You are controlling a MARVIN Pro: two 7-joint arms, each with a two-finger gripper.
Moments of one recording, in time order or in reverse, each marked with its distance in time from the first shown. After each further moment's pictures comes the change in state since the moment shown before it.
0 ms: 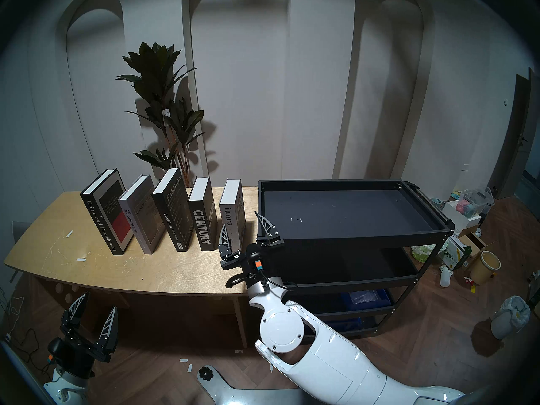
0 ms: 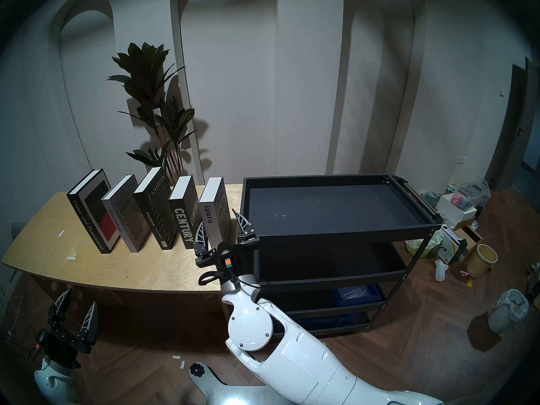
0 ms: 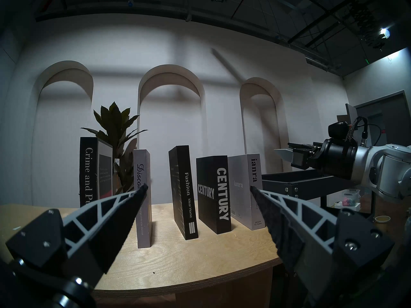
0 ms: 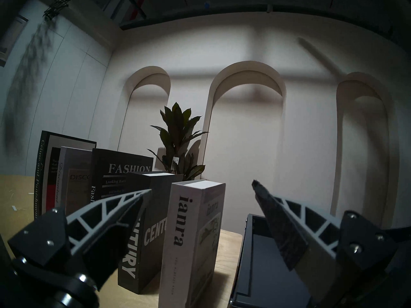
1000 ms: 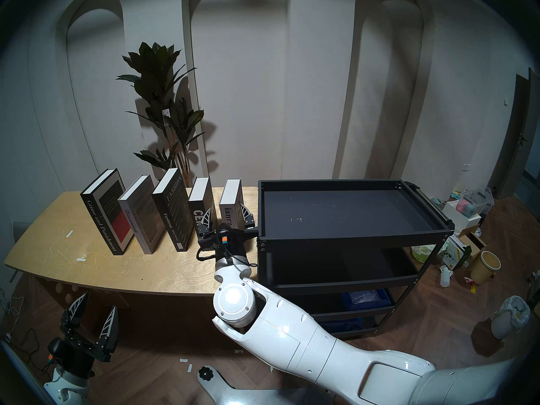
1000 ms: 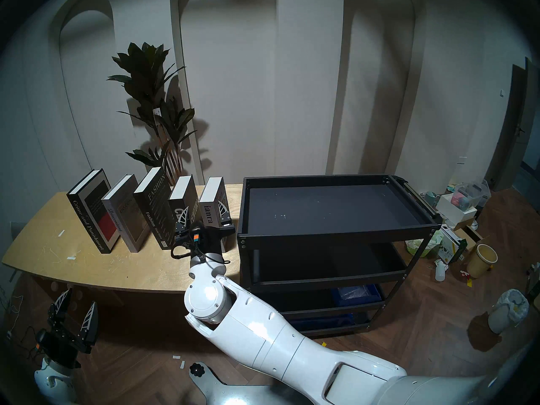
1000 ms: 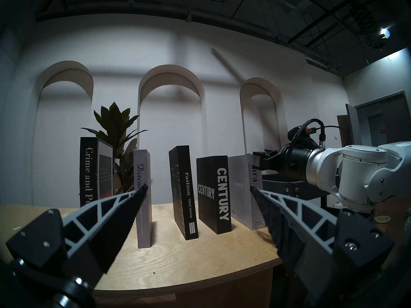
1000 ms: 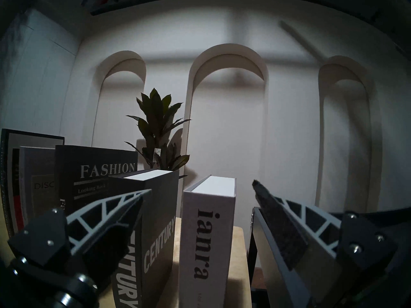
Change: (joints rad) left arm -0.002 0.000 0.000 0.001 0.000 0.000 0.000; right arm 0.276 -0.223 -0.163 0.374 0.191 -0.006 -0.329
